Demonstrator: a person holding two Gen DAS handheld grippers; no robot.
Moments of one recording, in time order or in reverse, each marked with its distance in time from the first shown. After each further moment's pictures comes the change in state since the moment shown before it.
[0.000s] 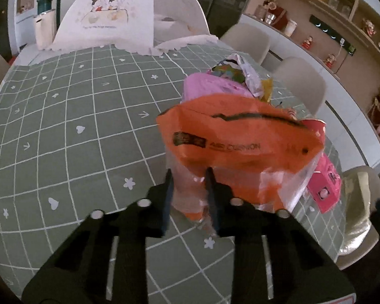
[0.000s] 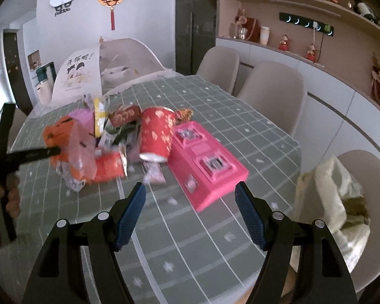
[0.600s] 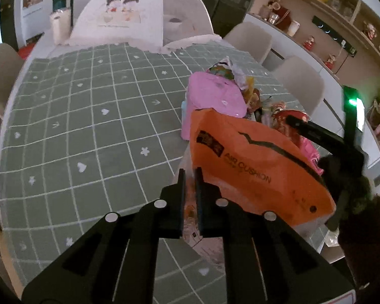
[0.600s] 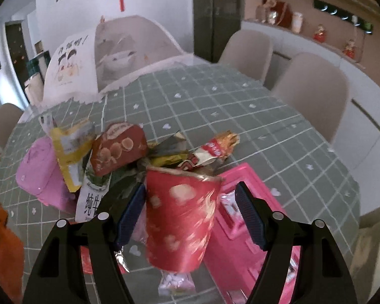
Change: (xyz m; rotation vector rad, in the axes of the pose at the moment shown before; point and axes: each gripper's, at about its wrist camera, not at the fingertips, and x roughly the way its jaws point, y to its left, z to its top) left arm -0.064 -0.013 -0.020 -0.026 0.013 0.051; right arm 0.165 0.045 0.090 -0.054 0.117 0.089
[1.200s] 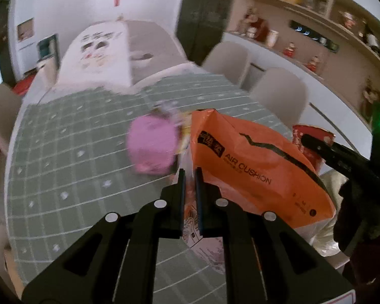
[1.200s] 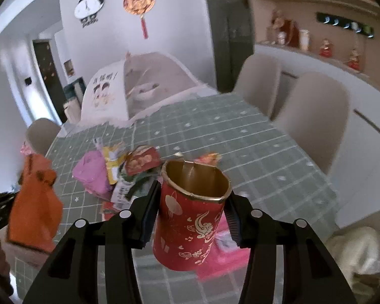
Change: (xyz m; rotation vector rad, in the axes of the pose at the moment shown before) left arm -0.036 -0.110 0.020 0.123 -0.142 -0.014; right arm -0.132 -0.080 -0.019 0.004 -0.154 0.166
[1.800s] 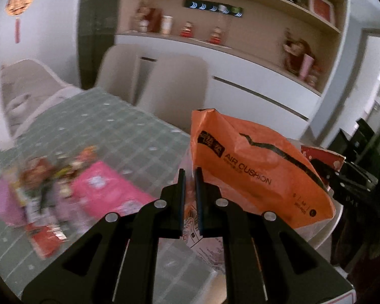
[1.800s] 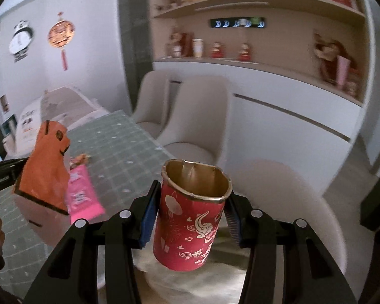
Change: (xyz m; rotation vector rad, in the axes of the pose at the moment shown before) left arm 0.052 -0.264 0.004 0.317 0.017 -0.355; right arm -0.172 -0.197 -0.093 0.202 -0.112 -0.411
